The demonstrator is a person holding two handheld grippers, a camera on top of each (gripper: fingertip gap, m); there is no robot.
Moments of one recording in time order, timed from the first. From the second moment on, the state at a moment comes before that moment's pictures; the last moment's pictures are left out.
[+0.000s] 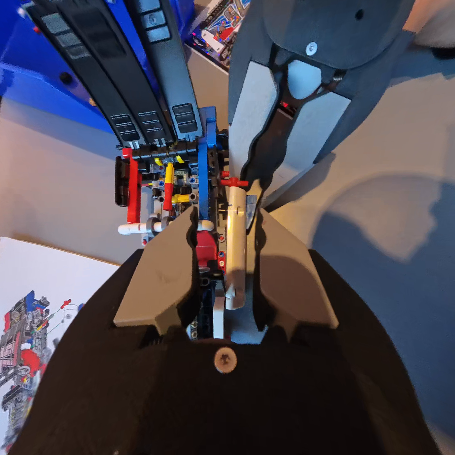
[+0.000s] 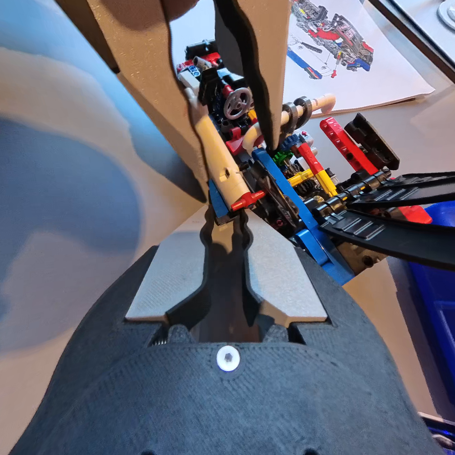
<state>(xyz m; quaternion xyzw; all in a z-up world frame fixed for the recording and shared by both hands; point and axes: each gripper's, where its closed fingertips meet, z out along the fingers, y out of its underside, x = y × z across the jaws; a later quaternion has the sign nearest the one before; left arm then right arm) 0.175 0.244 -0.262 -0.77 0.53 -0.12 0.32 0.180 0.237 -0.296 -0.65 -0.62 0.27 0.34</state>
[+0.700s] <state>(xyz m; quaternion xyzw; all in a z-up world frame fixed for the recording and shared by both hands) 0.147 0.239 -0.252 -0.78 0.48 -0.09 0.40 0.177 0.236 -0.296 -0.64 -0.63 0.29 0.33</state>
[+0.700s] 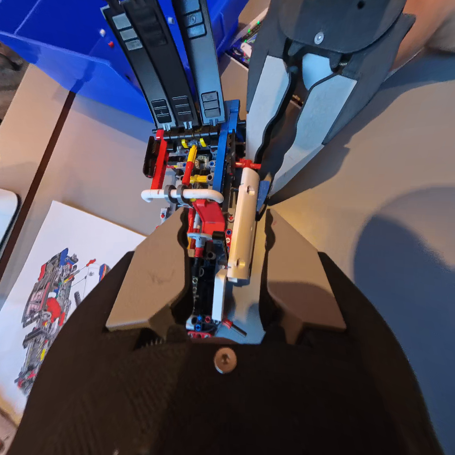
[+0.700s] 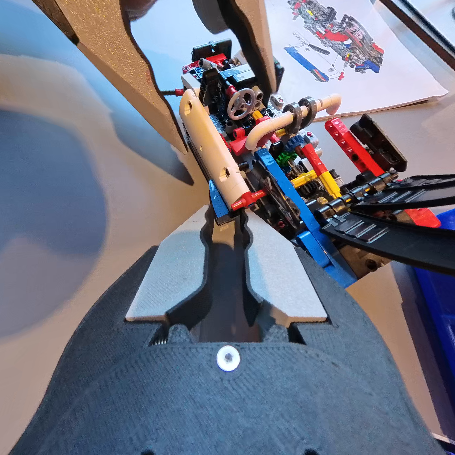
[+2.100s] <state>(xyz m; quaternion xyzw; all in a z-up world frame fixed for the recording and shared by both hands) 0.117 0.226 -0.266 -0.79 0.43 -0.09 0.43 0.175 0.243 -0.297 -0.65 -0.62 0.30 0.32</state>
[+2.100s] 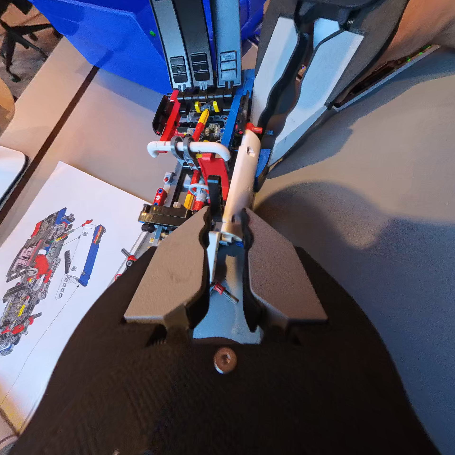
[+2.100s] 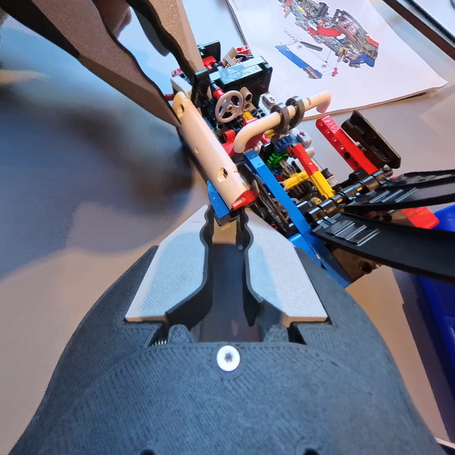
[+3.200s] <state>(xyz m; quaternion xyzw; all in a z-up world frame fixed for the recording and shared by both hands) 0.133 0.222 -0.273 -0.80 0.43 -0.25 0.33 0.170 0.253 -0.259 -0.56 -0.75 0.20 0.30</state>
